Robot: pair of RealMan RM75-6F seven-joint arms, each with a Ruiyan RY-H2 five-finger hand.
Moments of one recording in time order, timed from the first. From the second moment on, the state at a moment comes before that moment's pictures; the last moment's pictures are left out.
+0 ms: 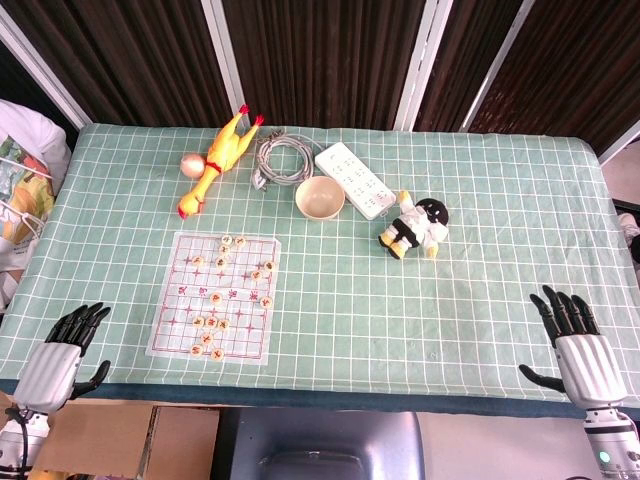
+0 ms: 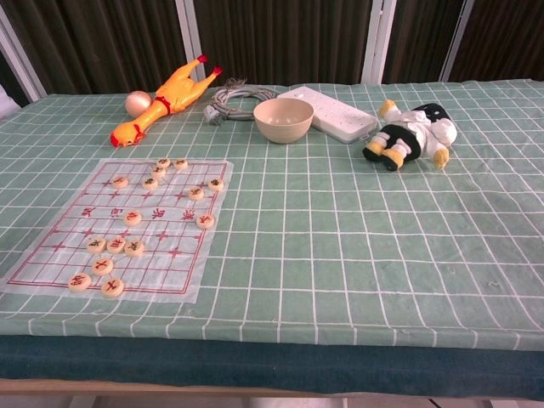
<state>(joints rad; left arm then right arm) -0.16 -1.15 0.04 -1.58 1.58 1.42 -0.01 0.06 -1.11 0.02 -1.65 -1.56 1.48 -0.15</state>
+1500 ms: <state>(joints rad) -0.64 -1.76 -0.25 -1.32 1.13 0.97 0.26 0.07 -1.12 0.03 -1.64 -1.52 1.45 -0.14</state>
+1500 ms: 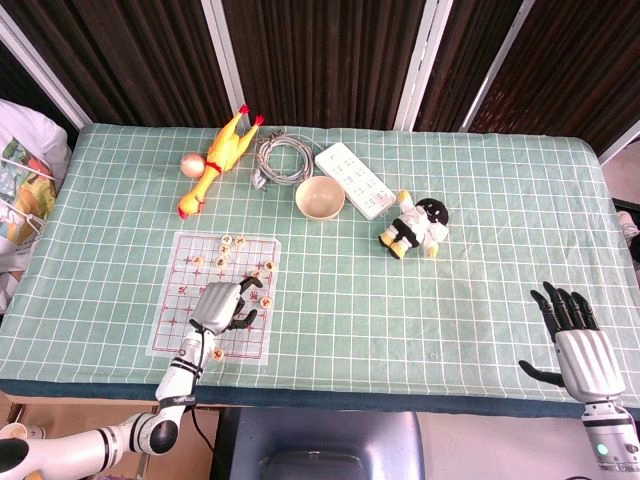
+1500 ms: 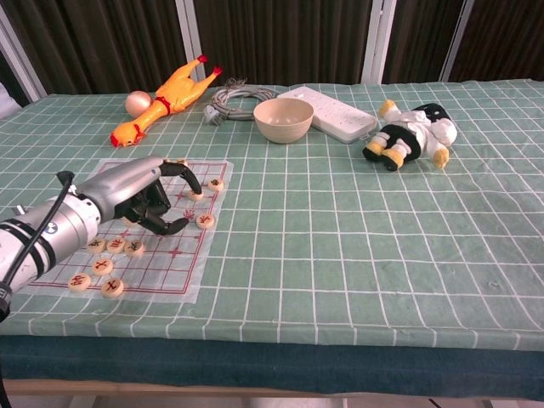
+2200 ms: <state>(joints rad) -0.65 -1.84 -0.21 -1.23 1.14 1.03 0.30 0.07 -1.11 0.03 -1.64 -1.53 1.46 -0.12</state>
